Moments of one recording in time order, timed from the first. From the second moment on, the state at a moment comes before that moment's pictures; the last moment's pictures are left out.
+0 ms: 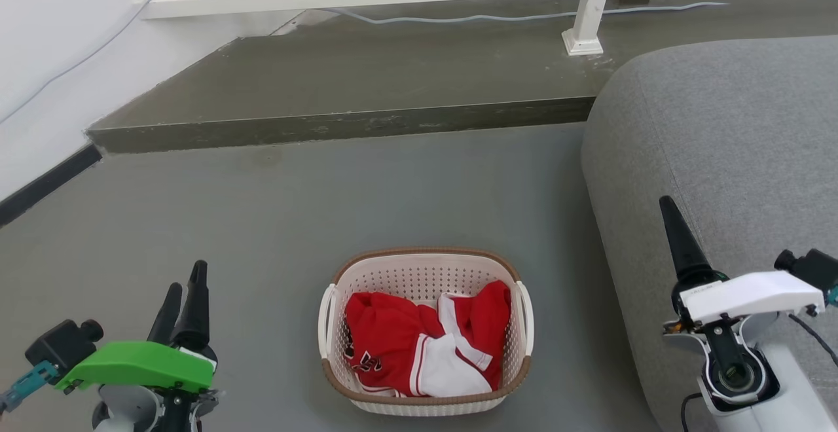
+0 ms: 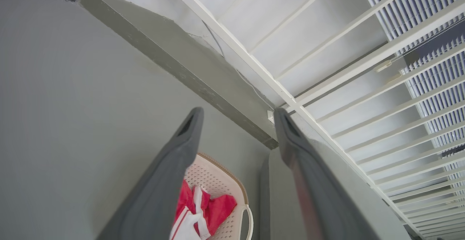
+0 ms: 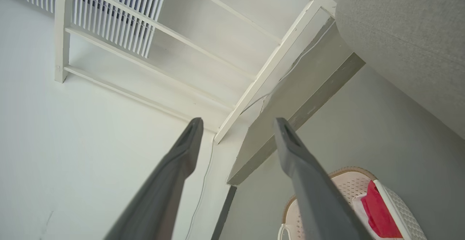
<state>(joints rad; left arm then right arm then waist) -0.06 0.09 -0.07 0.24 -1.03 -0.10 -0.06 -0.09 -0.12 0.12 0.25 1.15 0.11 -0.07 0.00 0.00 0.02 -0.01</state>
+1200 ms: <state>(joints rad) -0.09 0.08 -0.13 0.20 -0.58 -0.08 -0.17 -0.13 -0.10 0.20 0.24 0.71 0.09 -0.17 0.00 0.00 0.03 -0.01</state>
